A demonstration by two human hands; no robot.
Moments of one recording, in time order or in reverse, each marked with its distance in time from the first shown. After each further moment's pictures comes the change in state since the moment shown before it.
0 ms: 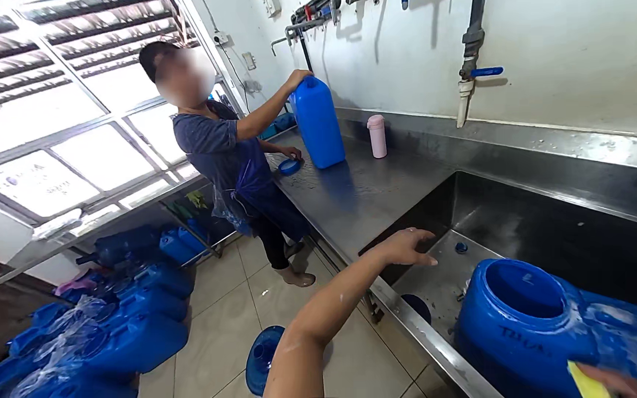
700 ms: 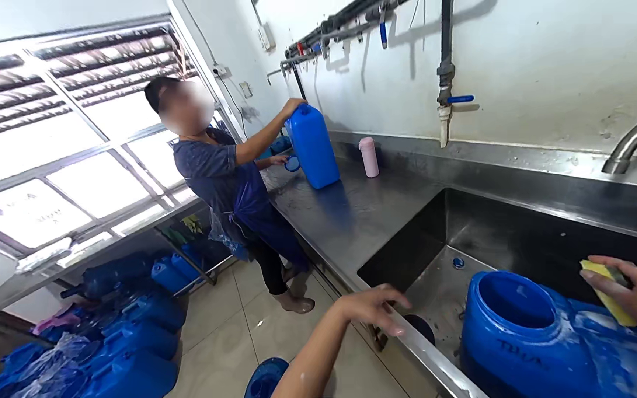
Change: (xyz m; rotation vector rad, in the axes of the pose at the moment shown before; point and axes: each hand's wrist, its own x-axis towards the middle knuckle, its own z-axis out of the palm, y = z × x) left_hand -0.105 -0.015 0.020 -0.315 -0.128 -0.006; right_hand 0.156 0.043 -0.079 -0.122 0.257 0.335
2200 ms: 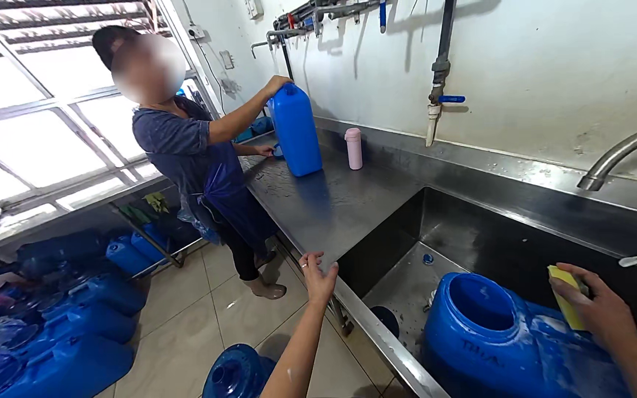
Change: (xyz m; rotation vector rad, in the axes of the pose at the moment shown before) left_hand 0.034 -0.077 0.006 -0.059 1.335 -0.134; right_hand -0.005 0.001 0.004 0.020 0.125 -0.048
